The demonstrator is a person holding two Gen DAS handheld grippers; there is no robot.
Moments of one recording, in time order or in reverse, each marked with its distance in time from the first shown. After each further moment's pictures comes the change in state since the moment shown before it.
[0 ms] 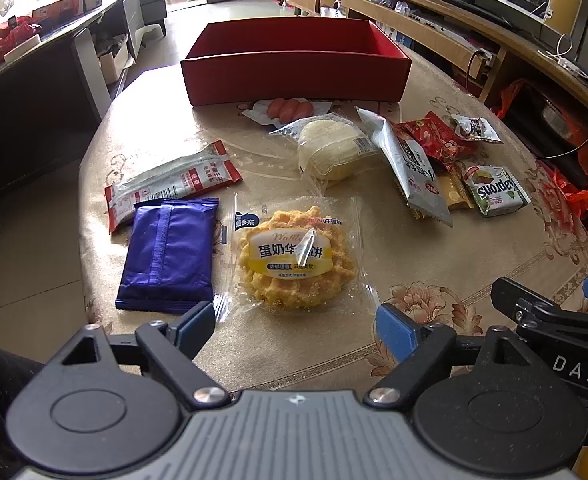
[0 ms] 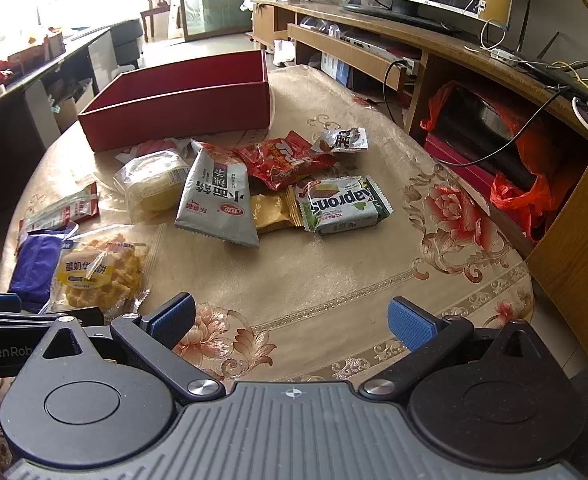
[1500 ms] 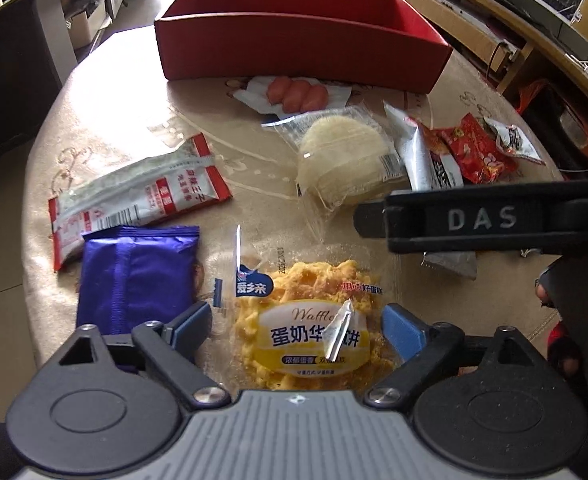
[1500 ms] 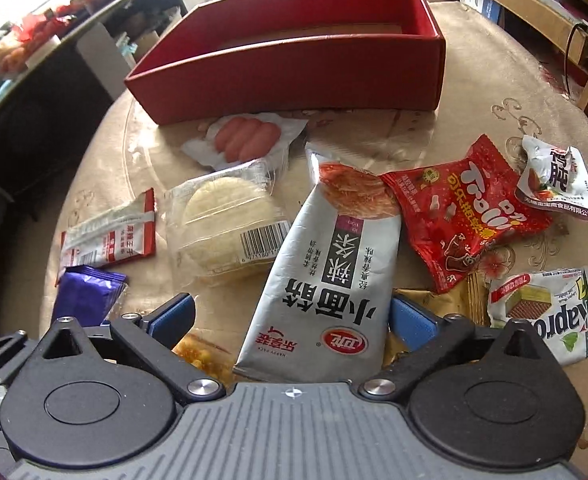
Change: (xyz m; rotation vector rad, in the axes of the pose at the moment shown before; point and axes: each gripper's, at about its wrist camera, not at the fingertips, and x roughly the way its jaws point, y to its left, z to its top) left arm 0.077 0.024 0.052 -0.039 0.119 -0.086; right arm 0.141 0.039 0.101 -0.112 0.248 0.349
